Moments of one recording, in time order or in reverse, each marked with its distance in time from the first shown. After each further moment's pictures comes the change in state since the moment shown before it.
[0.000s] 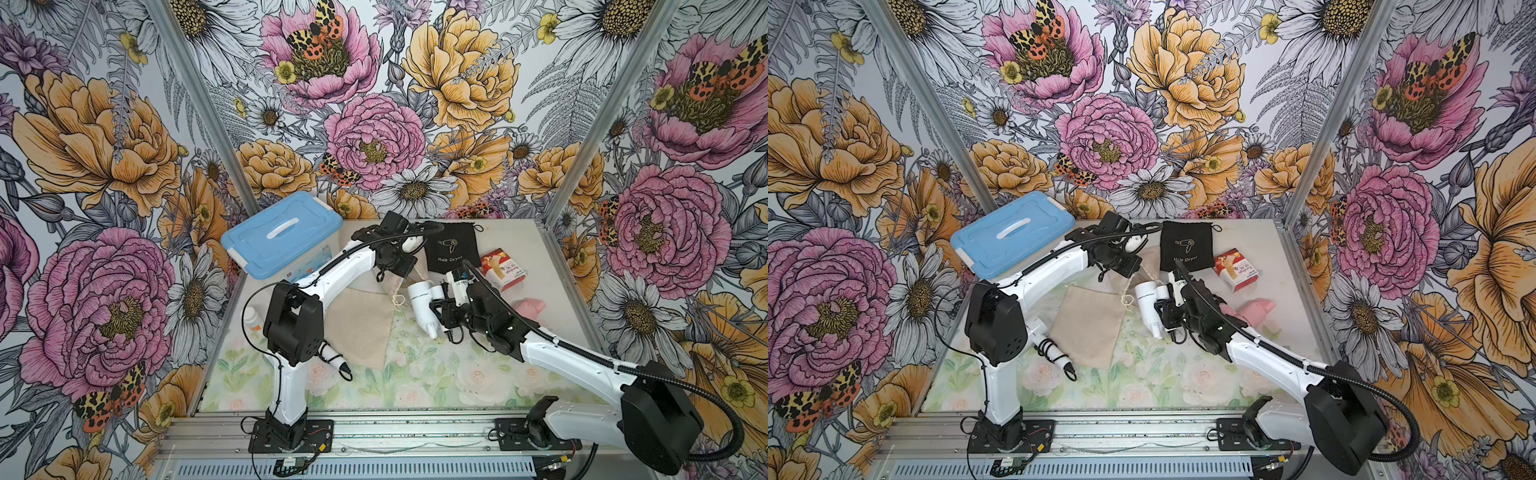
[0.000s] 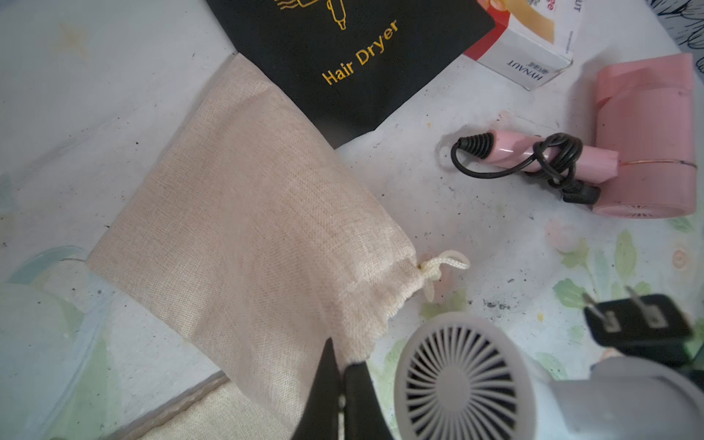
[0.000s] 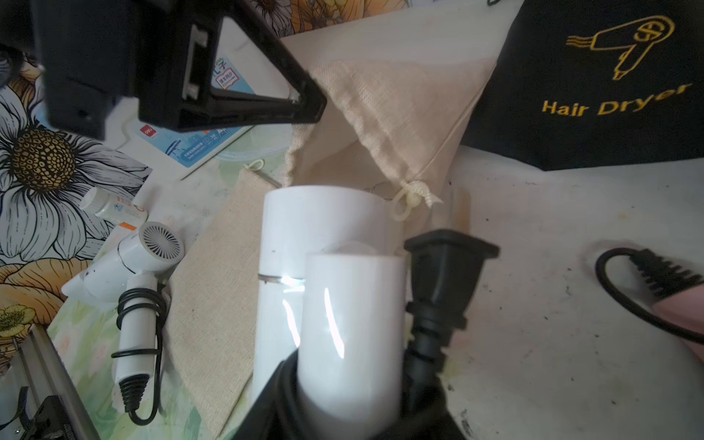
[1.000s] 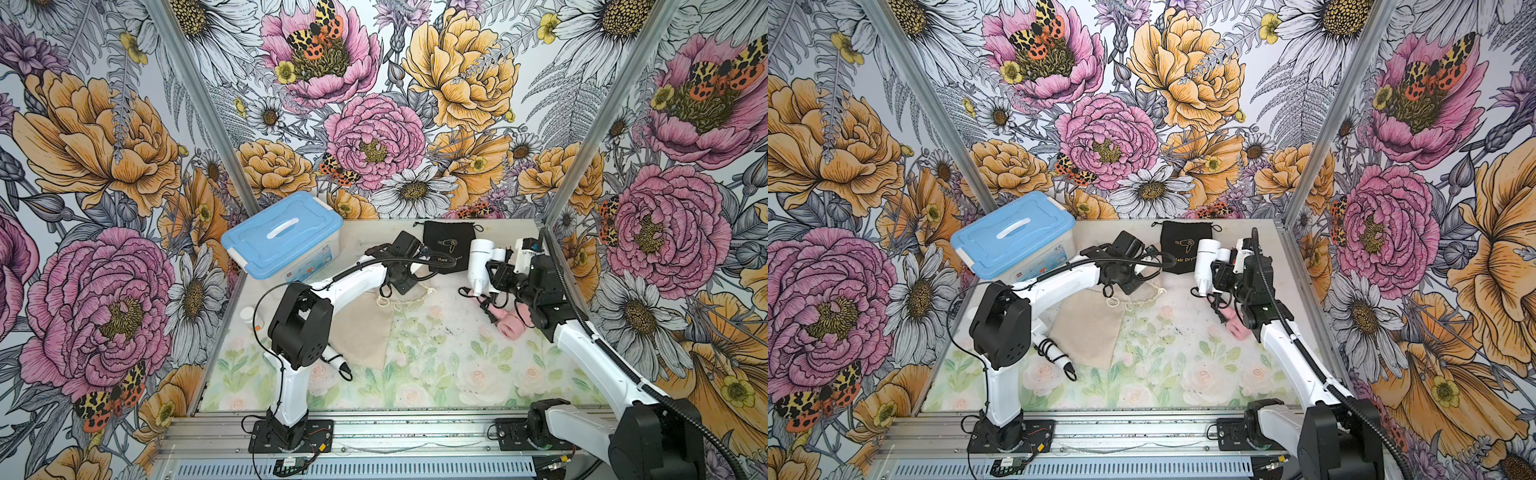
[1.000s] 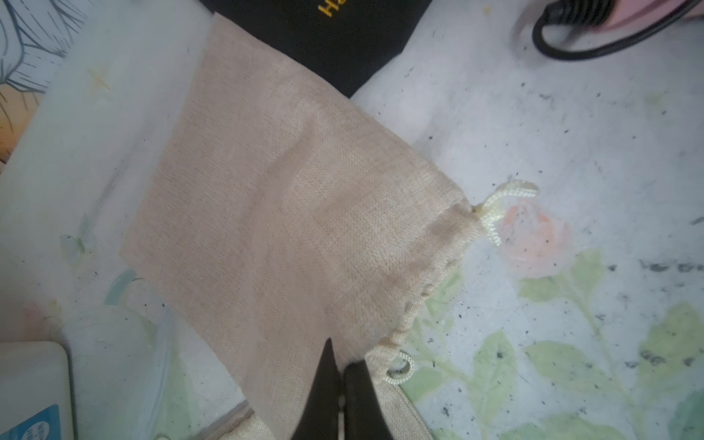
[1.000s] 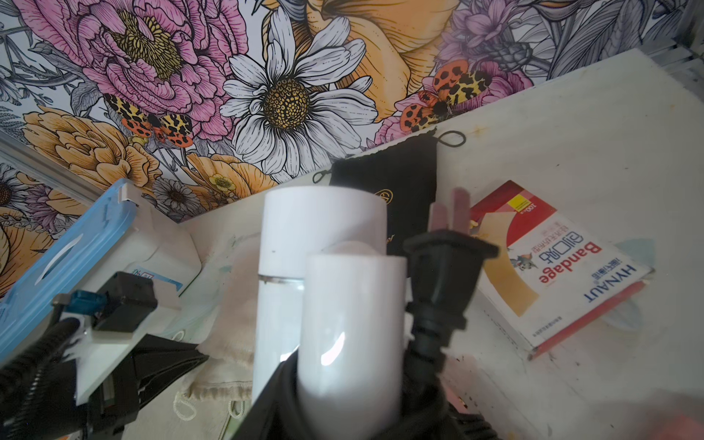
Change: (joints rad) left arm -0.067 -0.001 -0.132 0.116 -0.258 0.247; right arm -0.511 -0.123 0.087 -0.049 -0.104 0.000
